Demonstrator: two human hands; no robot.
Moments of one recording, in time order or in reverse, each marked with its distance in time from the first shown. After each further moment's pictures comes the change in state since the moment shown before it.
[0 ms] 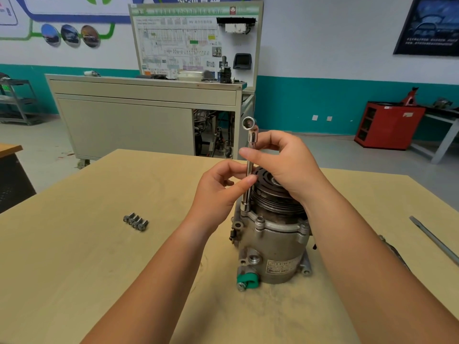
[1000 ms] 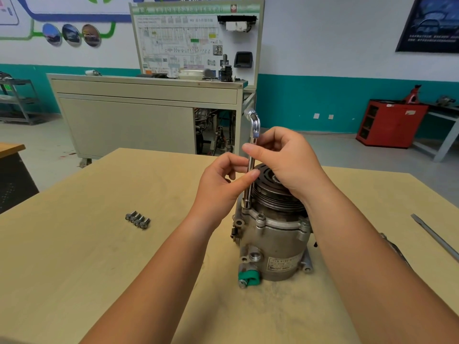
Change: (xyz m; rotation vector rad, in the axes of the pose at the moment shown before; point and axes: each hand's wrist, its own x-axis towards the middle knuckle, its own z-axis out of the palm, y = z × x) left_hand 0.003 0.000 0.002 0.006 0.045 -0.022; right_hand 0.002 0.002 0.002 0.059 0.038 -0.017
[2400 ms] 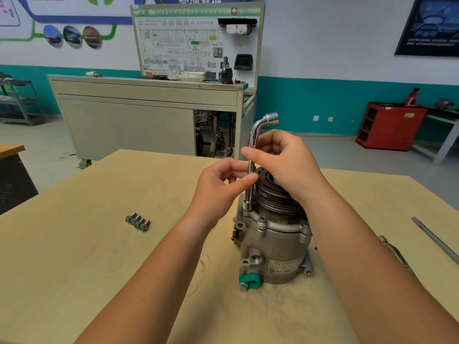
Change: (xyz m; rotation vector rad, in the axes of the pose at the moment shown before) left_hand 0.002 0.001 -0.007 -0.012 -0.034 -0.028; right_hand -0.002 -0.003 0.003 -0.031 -0.013 -0.010
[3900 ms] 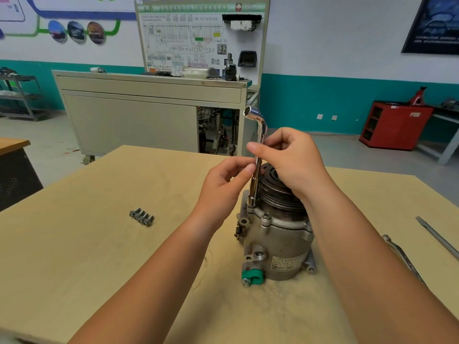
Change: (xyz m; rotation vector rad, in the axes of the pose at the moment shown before) left_hand -0.007 0.000 0.004 0.009 -0.009 0.039; right_hand -0.002 -0.001 0.005 -0.011 0.117 0.027
